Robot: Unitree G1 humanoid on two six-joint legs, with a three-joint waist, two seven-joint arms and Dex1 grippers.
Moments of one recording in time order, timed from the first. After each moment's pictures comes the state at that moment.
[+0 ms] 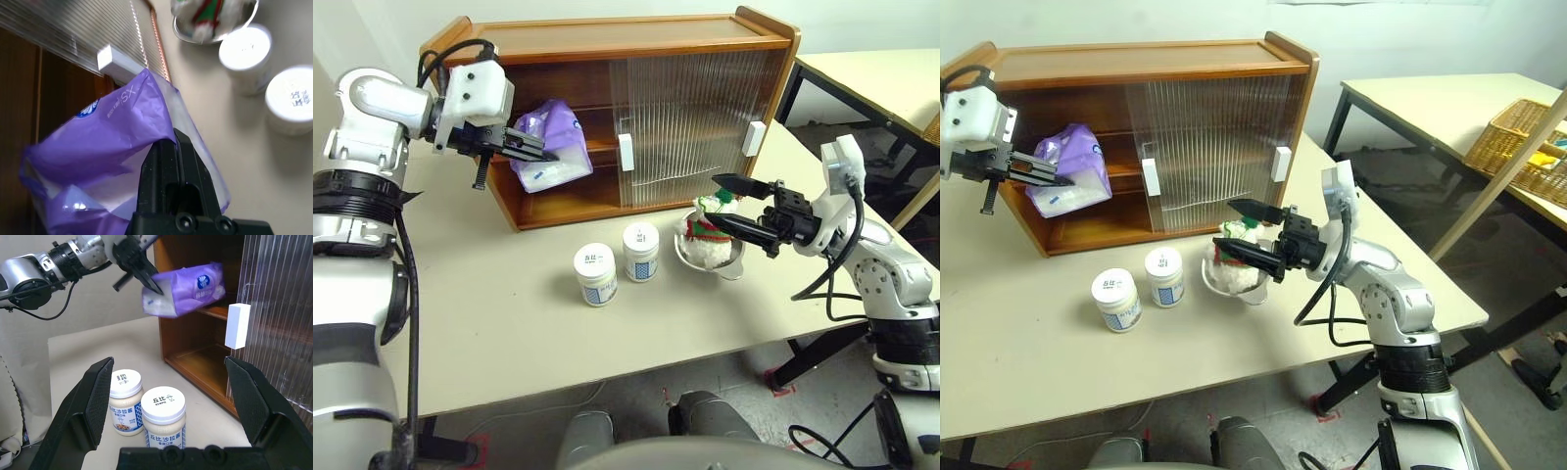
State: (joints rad) left arm -1.11 0.90 -0.24 0.83 -0.13 -0.44 -1.59; right arm -0.38 -0.51 -0.06 -0.10 0.72 0.44 1.10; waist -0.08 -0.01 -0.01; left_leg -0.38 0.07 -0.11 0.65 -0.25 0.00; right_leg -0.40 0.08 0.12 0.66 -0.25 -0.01
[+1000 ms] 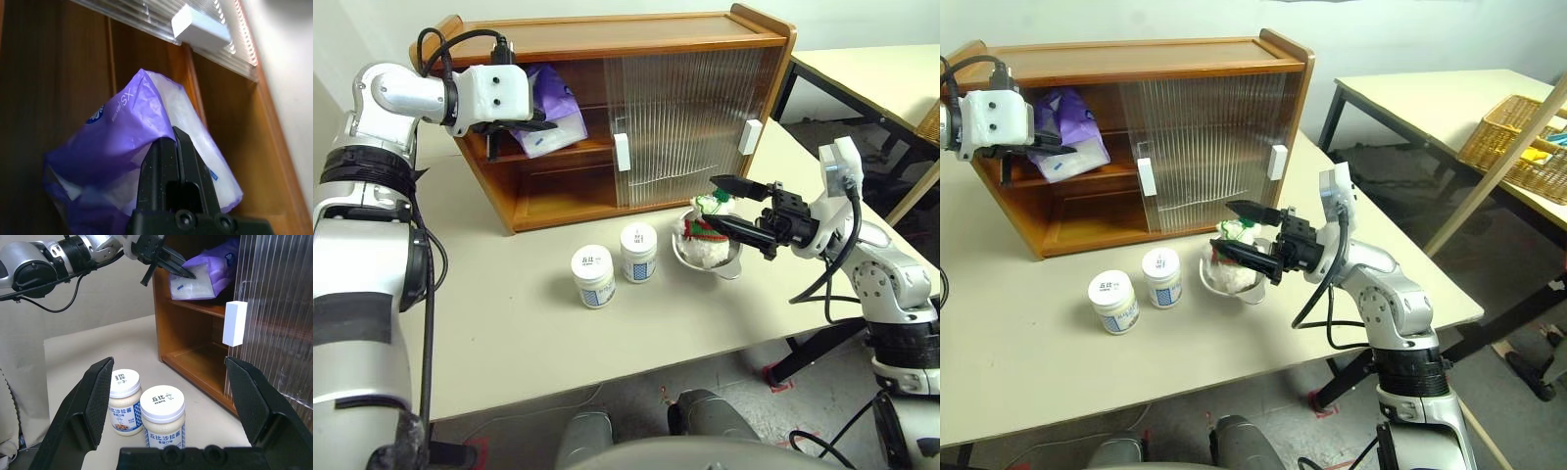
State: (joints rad) left arm -1.27 0.85 -0.25 1.13 0.21 -0.79 -1.22; right arm -0.37 -0.50 -0.06 -0.13 0.72 0.44 1.08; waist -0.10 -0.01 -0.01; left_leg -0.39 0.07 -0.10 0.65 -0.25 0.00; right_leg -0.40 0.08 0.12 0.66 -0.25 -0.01
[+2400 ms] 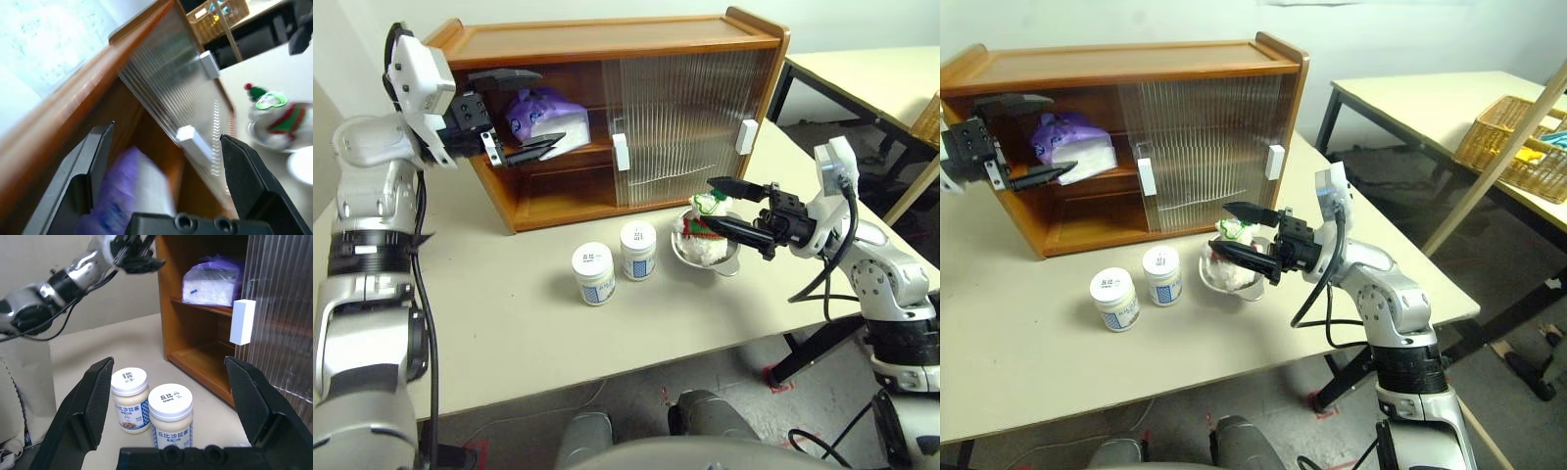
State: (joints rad) left arm -0.71 0.82 0.13 0.36 -0.40 -0.09 -1.19; right arm -0.38 -0.50 -0.05 -0.11 0.72 0.46 1.09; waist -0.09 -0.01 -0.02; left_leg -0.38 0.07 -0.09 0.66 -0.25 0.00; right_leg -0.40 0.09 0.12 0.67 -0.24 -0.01
